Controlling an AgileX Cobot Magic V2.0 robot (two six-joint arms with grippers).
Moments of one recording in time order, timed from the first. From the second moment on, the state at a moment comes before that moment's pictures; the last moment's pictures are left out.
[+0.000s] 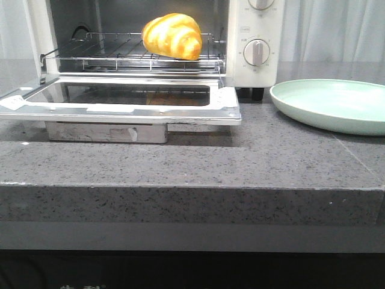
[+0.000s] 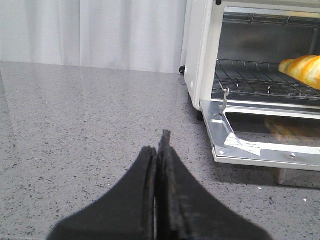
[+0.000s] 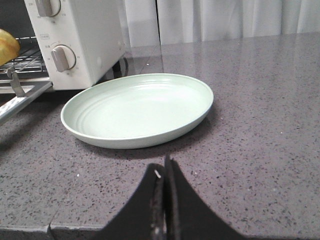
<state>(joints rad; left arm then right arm) -0.05 0.00 0.01 -0.01 0.05 -0.01 0.10 -0.01 0.03 -0.09 0.11 0.24</state>
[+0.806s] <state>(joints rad) -0.05 0.00 0.01 -0.01 0.05 -0.01 0.05 -0.01 0.03 0.16 0.06 -0.06</state>
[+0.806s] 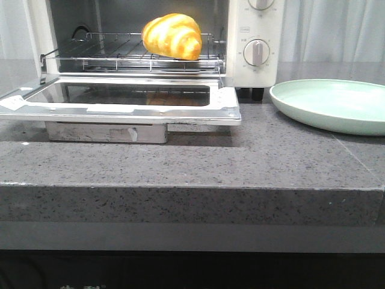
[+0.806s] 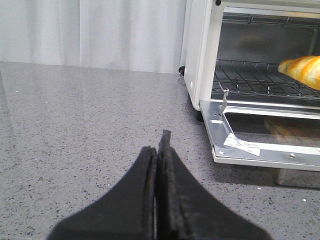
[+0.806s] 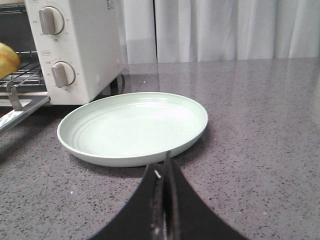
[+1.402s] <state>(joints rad) -0.05 0.00 0.01 -0.01 0.05 -0.01 0.01 -0.01 0.03 0.09 0.05 0.02</state>
